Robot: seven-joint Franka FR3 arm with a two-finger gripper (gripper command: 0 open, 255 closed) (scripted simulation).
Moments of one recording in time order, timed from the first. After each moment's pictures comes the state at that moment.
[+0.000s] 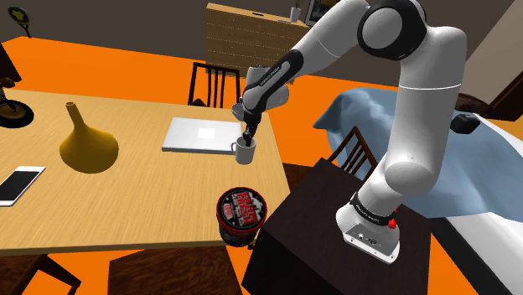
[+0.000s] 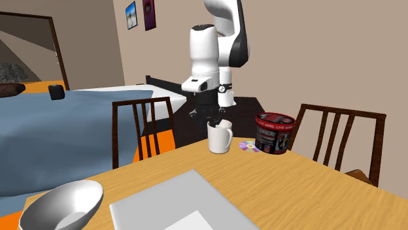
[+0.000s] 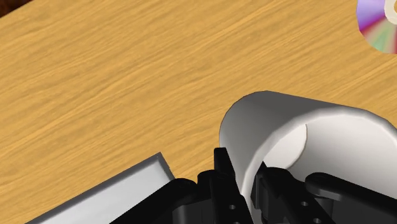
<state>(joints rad) -0.01 0.40 -0.04 -2.19 0.10 2.52 -0.46</state>
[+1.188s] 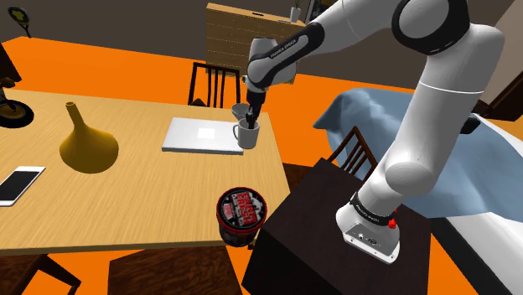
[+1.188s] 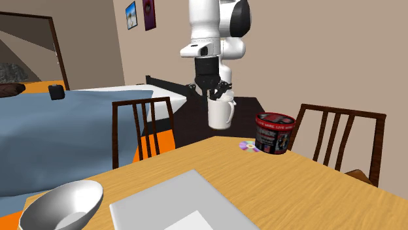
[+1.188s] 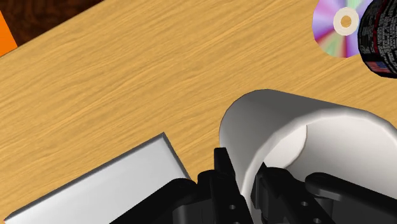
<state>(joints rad) 0.00 0.21 -0.06 -2.18 0.07 2.32 -0.44</state>
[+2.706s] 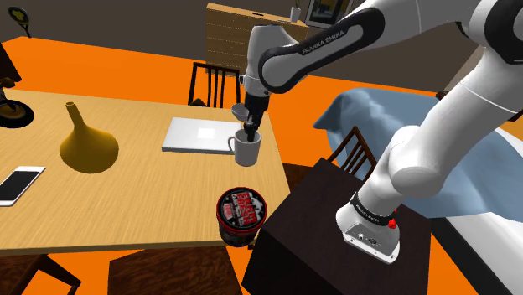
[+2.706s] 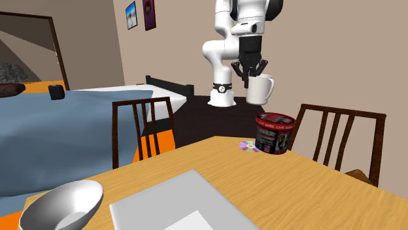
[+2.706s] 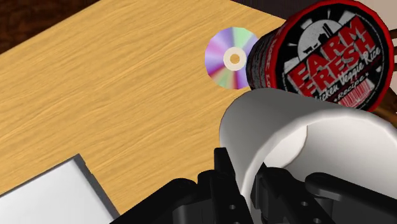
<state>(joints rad) 0.15 -0.14 0.08 -2.43 0.09 2.23 -0.16</state>
